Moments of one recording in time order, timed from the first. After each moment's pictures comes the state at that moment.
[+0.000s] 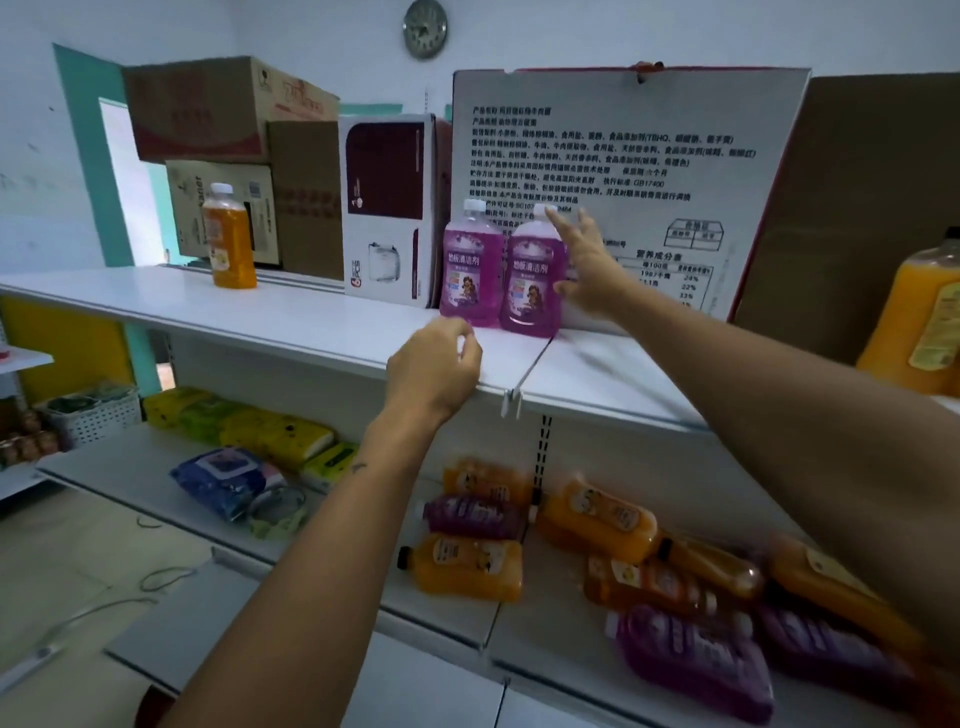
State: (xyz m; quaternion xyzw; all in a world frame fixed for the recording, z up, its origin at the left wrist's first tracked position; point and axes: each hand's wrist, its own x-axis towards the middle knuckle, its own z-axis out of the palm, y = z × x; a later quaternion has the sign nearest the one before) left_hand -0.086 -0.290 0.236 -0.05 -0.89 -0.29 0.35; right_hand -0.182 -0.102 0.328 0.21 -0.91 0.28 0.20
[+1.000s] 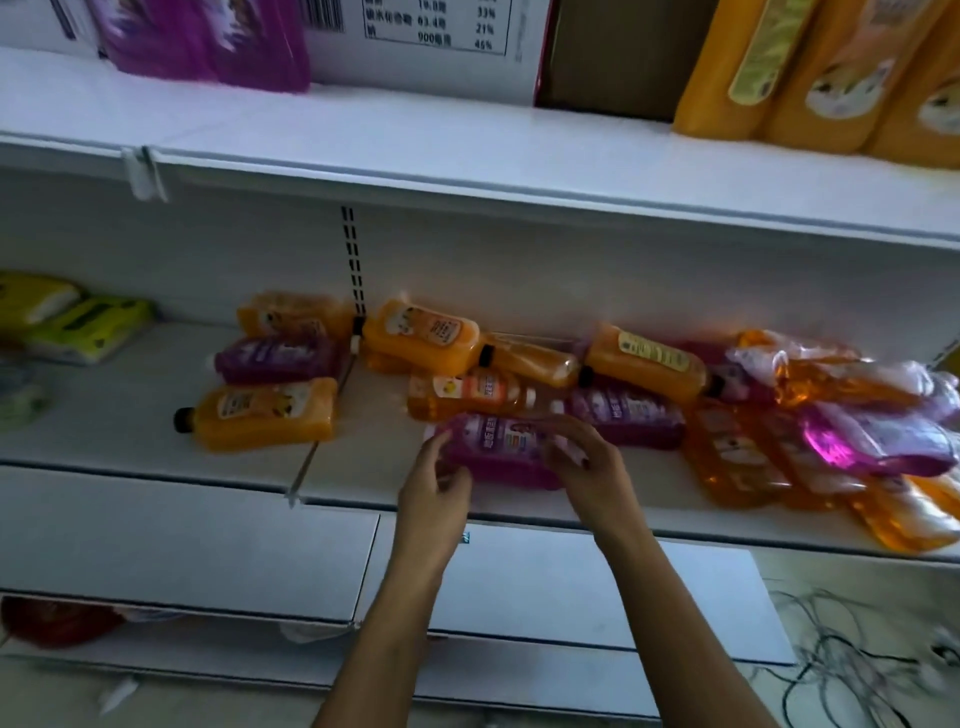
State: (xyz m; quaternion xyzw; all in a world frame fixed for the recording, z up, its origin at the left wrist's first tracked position) left_hand 0.015 -0.076 -0.032 0.02 -0.76 -0.65 -0.03; right_hand 0.023 0.107 -0.024 -0.06 -0.81 0.56 0.13
